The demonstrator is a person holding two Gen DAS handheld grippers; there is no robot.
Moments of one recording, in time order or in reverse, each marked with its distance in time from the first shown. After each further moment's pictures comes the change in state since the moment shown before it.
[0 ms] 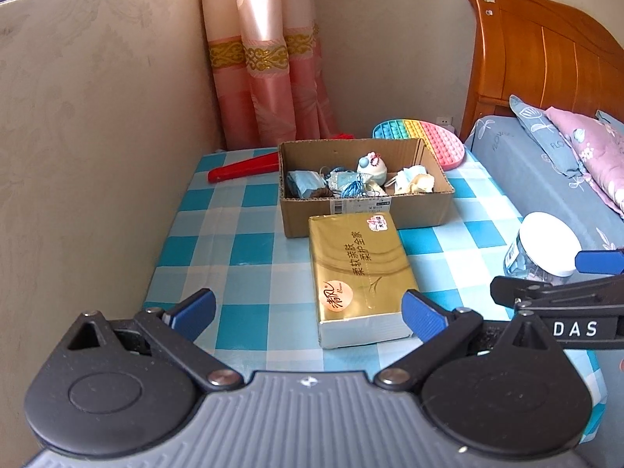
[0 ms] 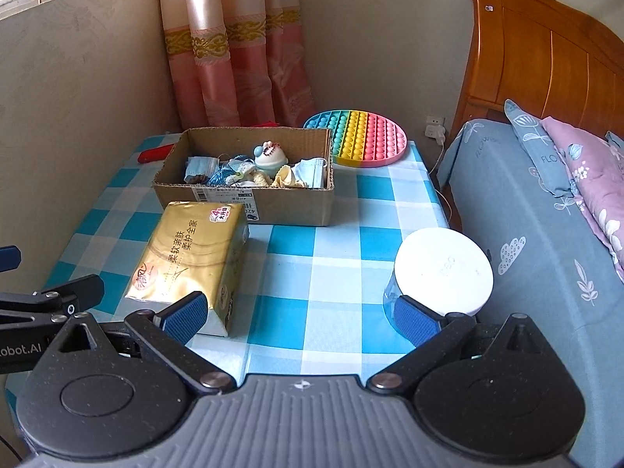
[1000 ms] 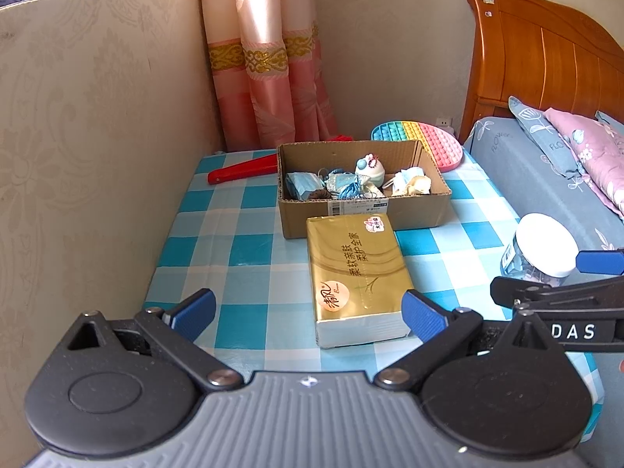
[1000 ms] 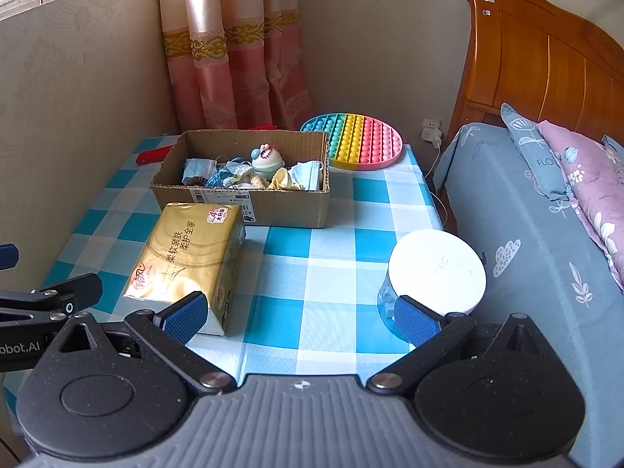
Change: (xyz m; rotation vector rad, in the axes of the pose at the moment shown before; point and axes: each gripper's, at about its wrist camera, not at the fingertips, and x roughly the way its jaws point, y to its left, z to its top) left arm -0.003 -0.002 0.000 -0.001 -0.005 0.000; right arm -0.005 -0.002 0.000 -0.002 -0.008 -0.006
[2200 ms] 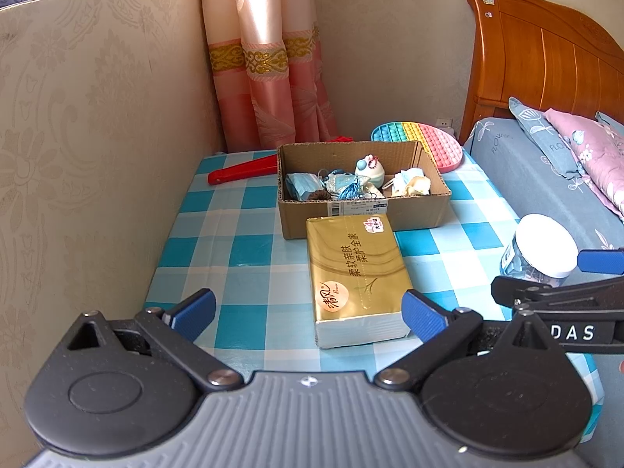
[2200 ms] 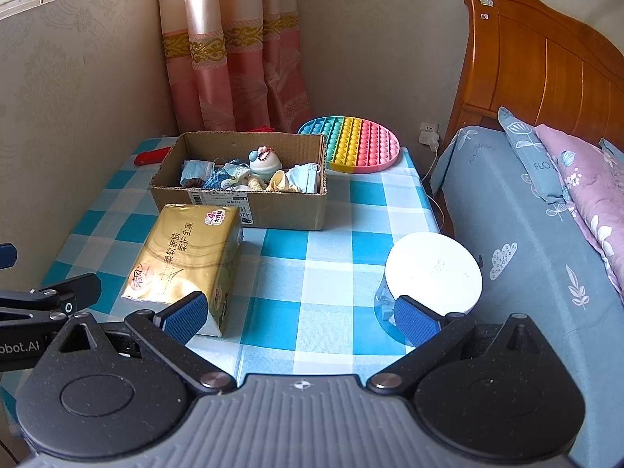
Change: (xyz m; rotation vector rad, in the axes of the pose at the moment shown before) left arm -0.002 0.000 0.000 -0.002 -0.001 -0.001; right arm -0.002 -0.001 -0.001 -0.004 -0.010 -0.010
